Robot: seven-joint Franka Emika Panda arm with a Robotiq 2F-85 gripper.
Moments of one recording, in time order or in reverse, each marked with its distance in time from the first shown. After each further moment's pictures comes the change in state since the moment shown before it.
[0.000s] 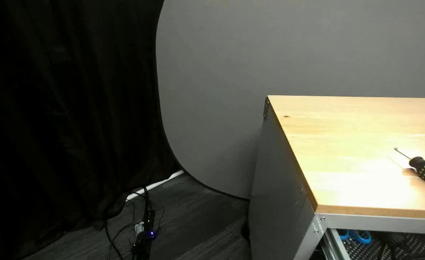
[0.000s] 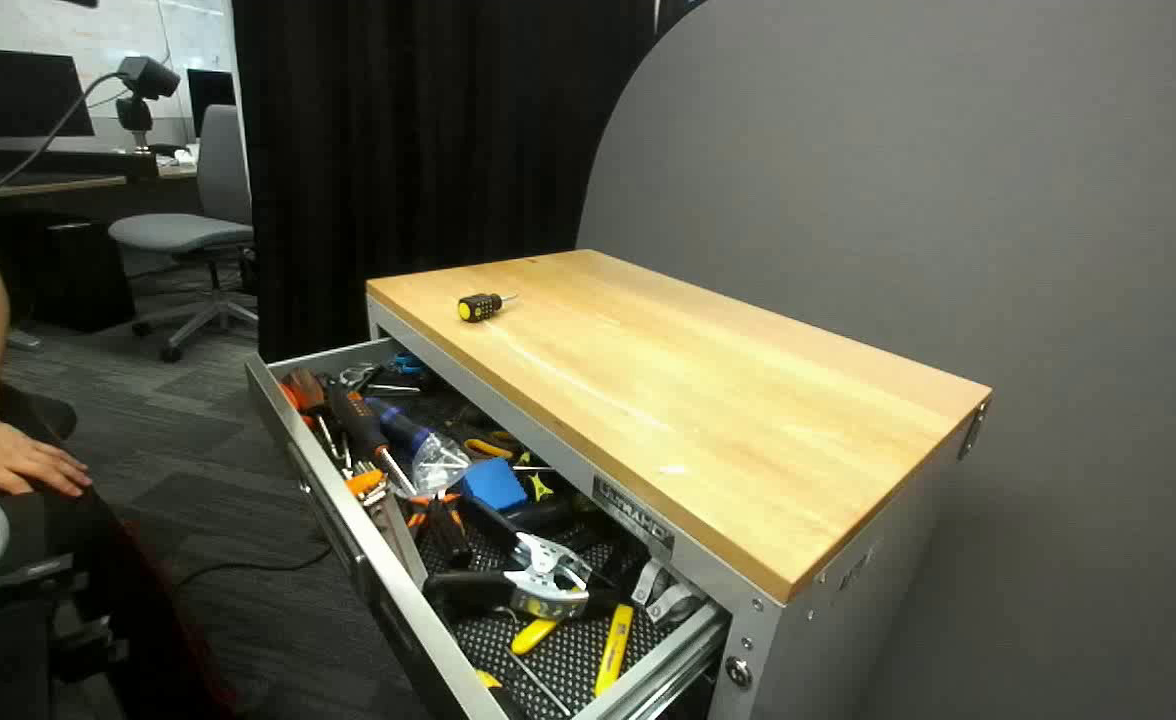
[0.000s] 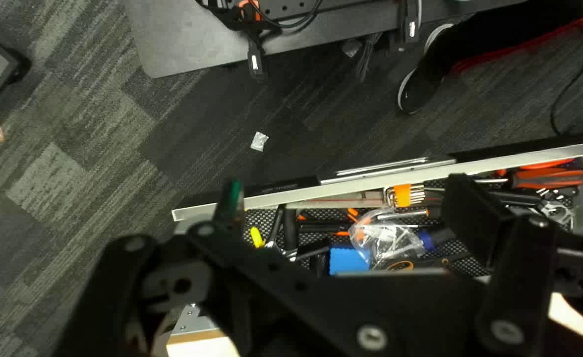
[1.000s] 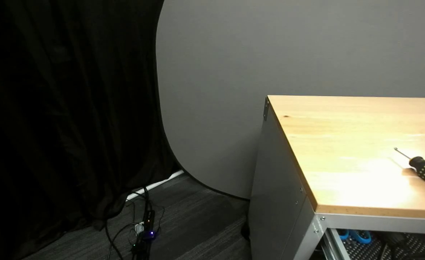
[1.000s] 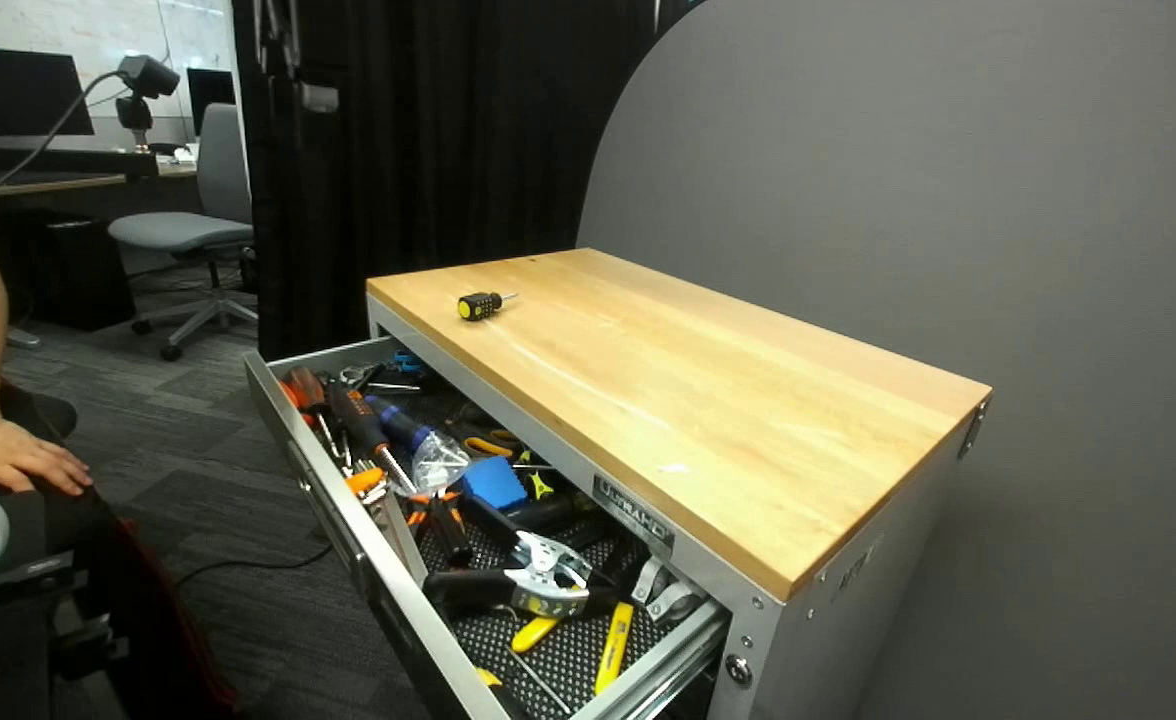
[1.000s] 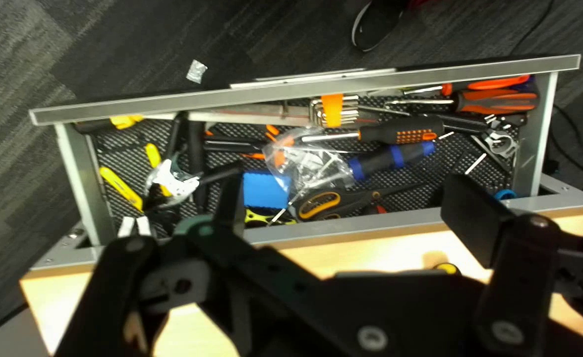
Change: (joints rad) arm 0.075 0.252 0.058 0.006 0.102 0.374 0.028
